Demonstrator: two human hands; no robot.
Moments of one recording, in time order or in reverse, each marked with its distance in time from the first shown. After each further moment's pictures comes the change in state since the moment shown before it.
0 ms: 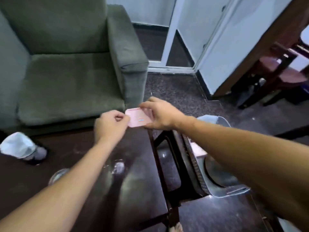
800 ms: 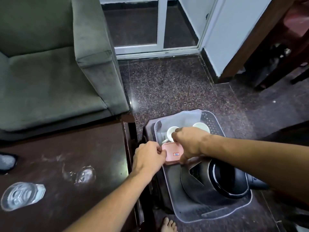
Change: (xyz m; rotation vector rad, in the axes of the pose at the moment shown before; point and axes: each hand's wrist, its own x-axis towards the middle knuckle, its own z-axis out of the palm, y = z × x) left_hand -0.071 0.052 0.272 0.498 -0.371 0.034; right_hand -0.115 0.240 0.029 -0.259 -0.545 0.124
